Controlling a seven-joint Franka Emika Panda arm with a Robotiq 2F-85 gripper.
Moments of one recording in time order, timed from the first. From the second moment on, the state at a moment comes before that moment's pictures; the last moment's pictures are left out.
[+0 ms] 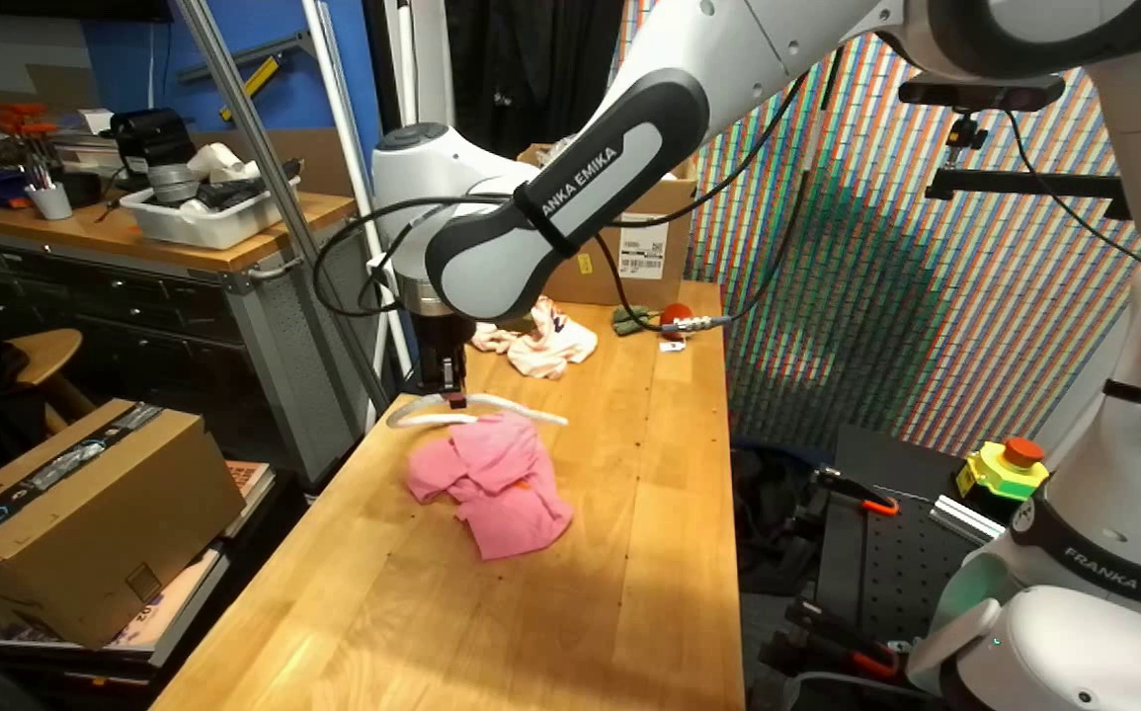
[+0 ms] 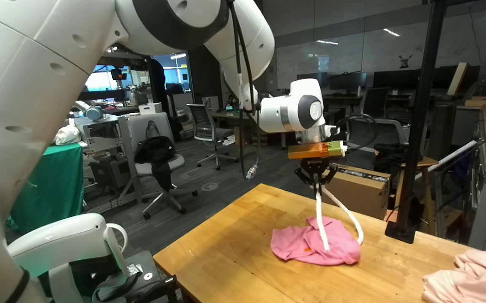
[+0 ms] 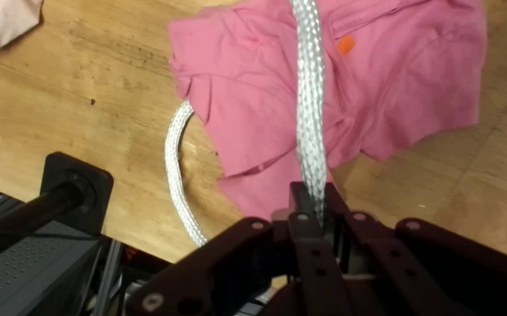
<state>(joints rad) 0.13 0.64 0.09 -1.65 -0.29 2.33 -0.30</state>
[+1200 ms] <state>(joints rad) 0.06 0.28 0.16 -1.68 -0.09 2.25 -0.57</state>
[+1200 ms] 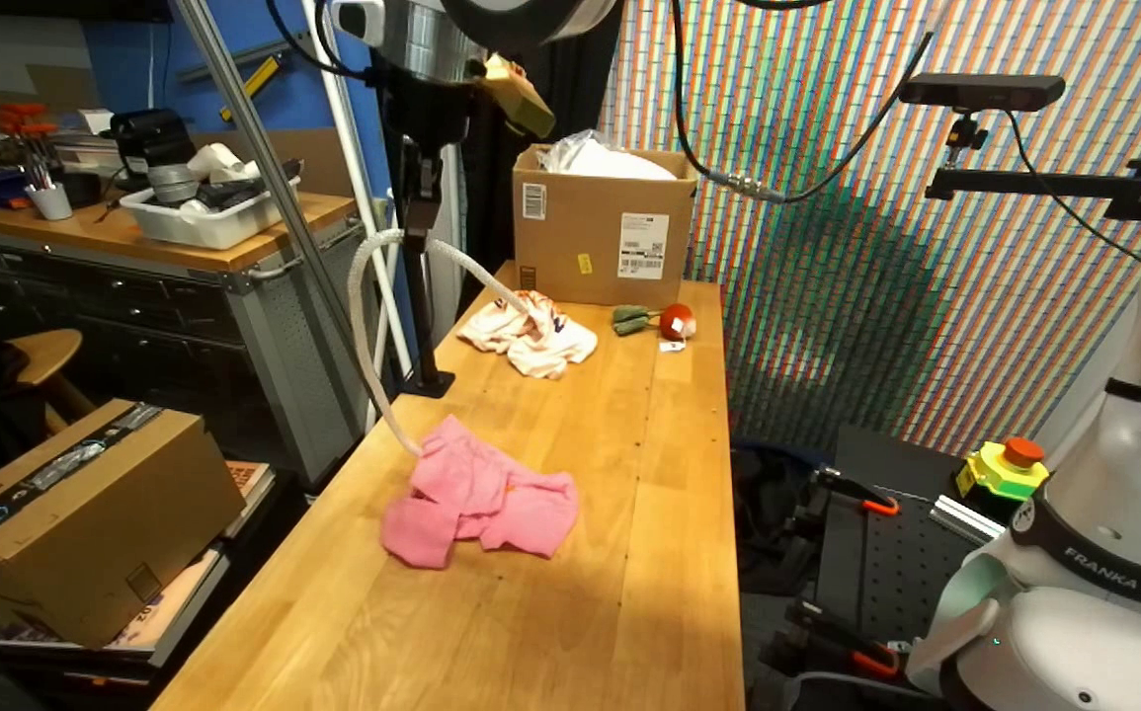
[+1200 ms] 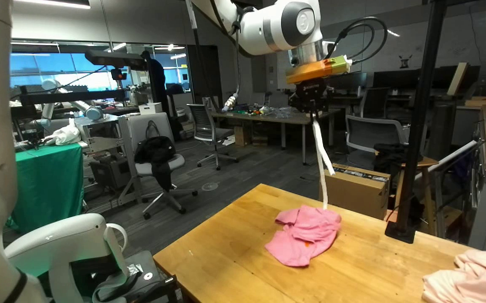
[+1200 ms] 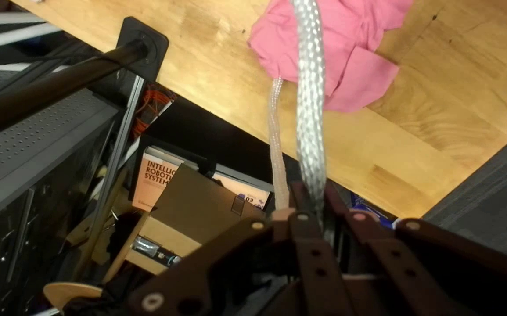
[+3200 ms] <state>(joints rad) 0.02 -0.08 0.01 -1.99 -0.08 2.10 -0.65</state>
